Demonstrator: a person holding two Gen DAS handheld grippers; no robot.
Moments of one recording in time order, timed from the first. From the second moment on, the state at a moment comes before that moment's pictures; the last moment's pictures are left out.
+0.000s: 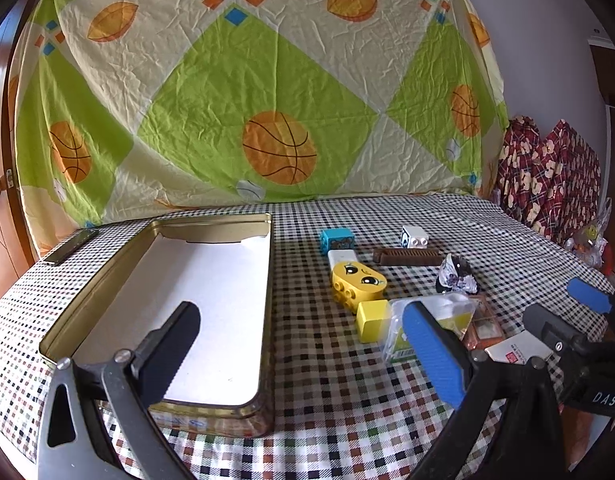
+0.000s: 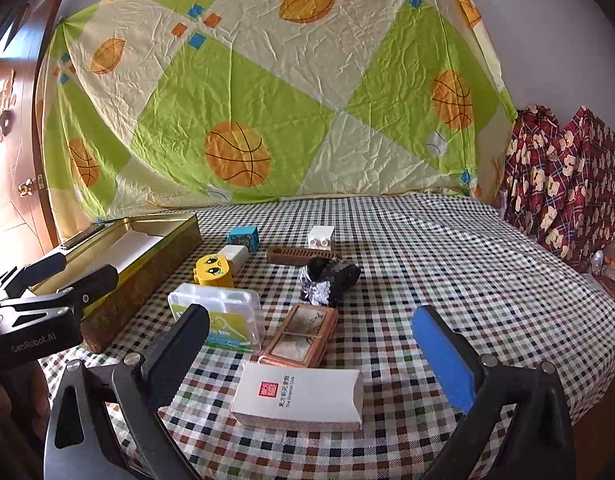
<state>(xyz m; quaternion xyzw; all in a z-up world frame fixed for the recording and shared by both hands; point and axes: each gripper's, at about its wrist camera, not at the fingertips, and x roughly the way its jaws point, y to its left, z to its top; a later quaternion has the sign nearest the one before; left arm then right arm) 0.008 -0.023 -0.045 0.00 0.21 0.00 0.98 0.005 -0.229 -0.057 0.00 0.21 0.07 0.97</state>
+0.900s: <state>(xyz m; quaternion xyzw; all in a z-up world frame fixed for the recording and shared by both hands) 0.018 -0.053 -0.059 0.00 0.24 -0.04 0.97 0.019 -0.237 -0.084 0.02 0.25 0.07 0.97</state>
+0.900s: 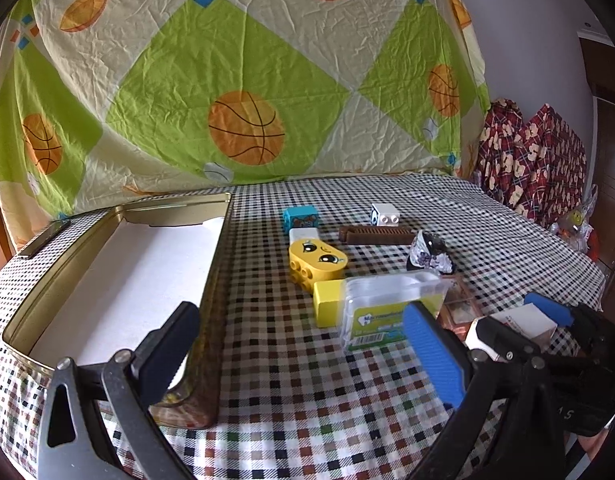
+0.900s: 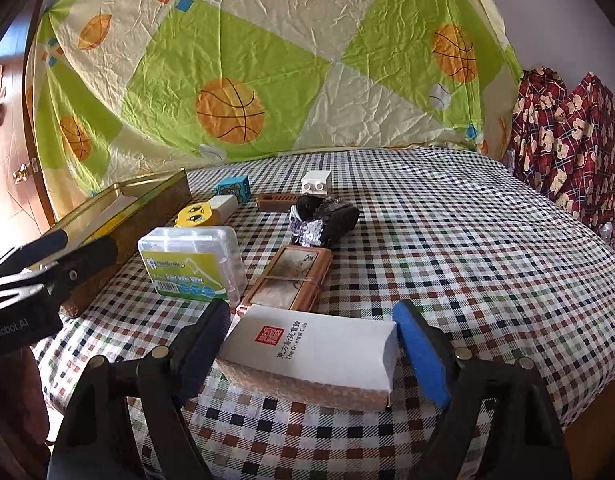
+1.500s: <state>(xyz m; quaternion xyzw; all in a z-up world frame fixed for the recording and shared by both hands) 0.025 -0.063 -0.068 0.01 0.26 -0.04 0.96 0.020 -0.231 -0.083 0.02 0.28 0.09 0.95</state>
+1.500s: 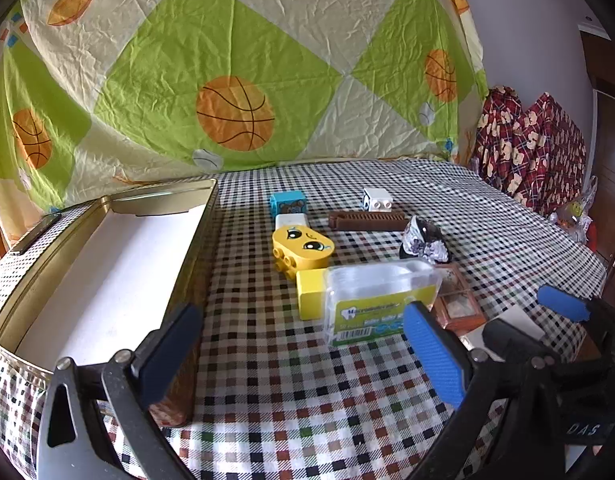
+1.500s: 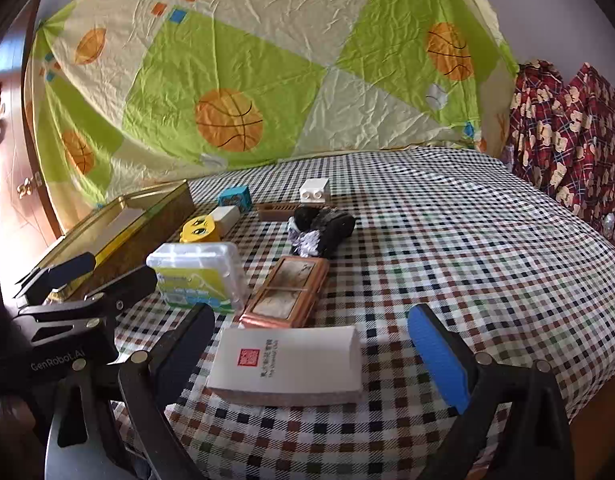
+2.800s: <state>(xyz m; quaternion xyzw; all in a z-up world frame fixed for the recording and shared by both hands) 0.081 -0.110 -0.072 0.00 0.35 -0.07 0.93 0.079 -0.278 -0.072 0.02 0.26 -0.01 0.96</state>
